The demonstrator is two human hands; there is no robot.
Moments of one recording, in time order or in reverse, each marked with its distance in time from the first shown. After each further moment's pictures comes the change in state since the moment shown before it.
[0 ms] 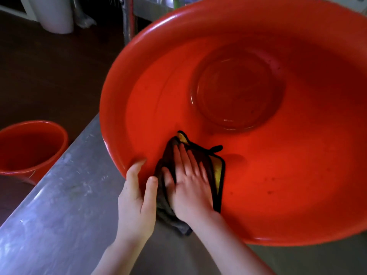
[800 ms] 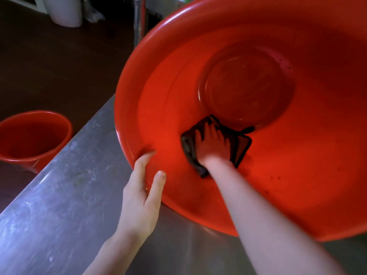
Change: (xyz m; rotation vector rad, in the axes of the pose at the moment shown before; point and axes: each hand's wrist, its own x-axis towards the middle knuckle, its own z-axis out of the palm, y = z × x) left_hand -0.007 0.015 -0.011 -0.090 -0.122 -0.030; right_hand 0.094 0.054 -0.017 -0.069 -0.077 0.316
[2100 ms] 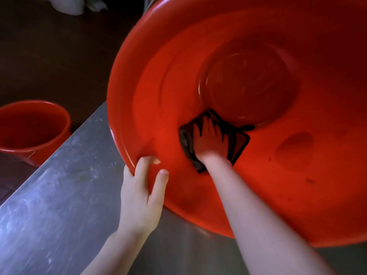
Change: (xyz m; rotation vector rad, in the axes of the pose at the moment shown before) left_hand 0.010 -0.015 0.004 0.043 0.167 0.075; right_hand 0.010 -0.025 0.004 0.024 -0.036 -0.027
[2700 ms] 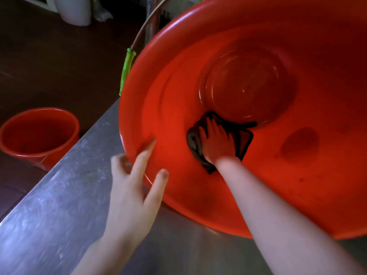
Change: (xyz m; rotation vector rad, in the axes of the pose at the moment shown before) left_hand 0.003 0.032 -0.034 0.121 -0.087 0.080; right_hand 0.009 0.021 -0.003 -0.154 -0.009 -0.163
